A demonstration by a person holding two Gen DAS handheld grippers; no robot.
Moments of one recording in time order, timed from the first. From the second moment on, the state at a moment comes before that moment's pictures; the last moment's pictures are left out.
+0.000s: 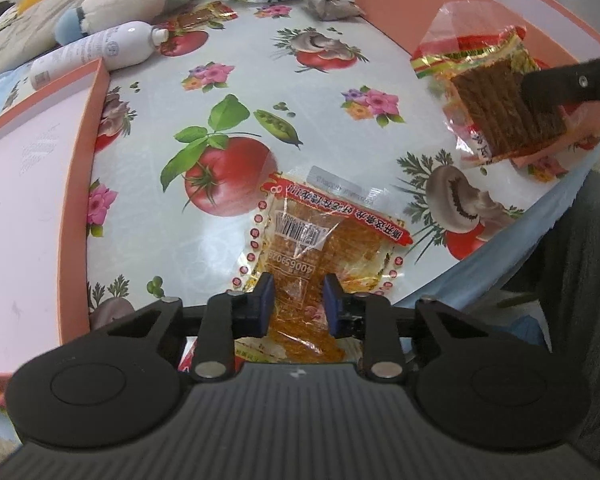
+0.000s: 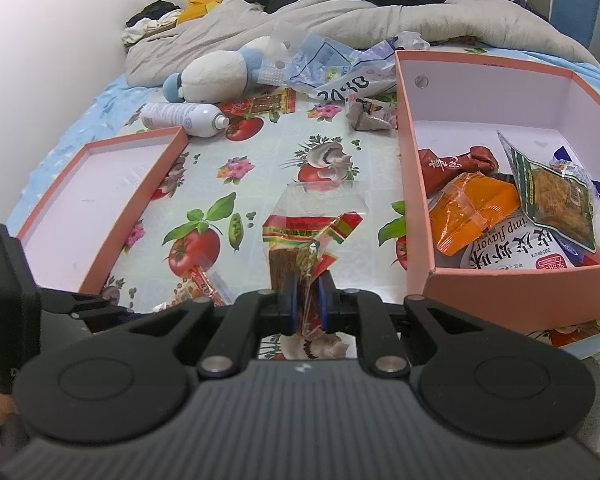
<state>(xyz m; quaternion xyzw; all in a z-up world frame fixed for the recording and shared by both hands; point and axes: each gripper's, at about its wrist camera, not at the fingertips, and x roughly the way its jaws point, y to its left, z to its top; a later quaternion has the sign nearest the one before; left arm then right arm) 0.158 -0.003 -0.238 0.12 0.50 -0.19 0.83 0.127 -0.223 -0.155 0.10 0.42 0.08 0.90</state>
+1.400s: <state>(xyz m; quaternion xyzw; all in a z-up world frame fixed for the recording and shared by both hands) 0.192 -0.087 -0.146 0.01 0.47 -0.19 0.86 0.117 -0.316 -0.095 0.11 0.36 0.01 0.93</state>
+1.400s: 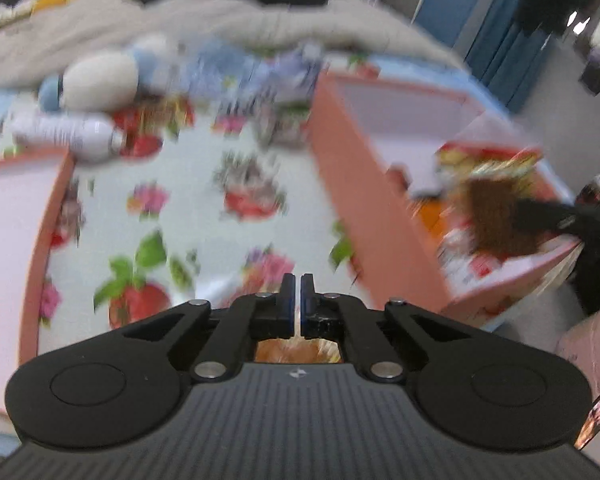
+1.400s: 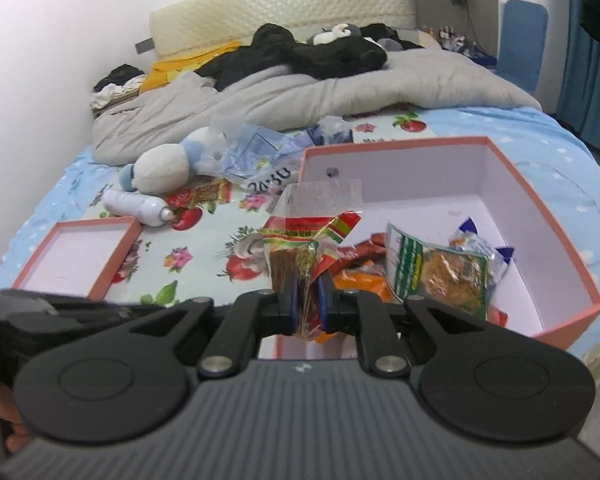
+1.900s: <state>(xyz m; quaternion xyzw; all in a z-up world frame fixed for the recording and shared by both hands) 0.217 -0.098 -0.234 0.12 0.49 -0.20 0.84 0.115 -0.324 -0.108 0.13 0.36 -0.01 0.92</state>
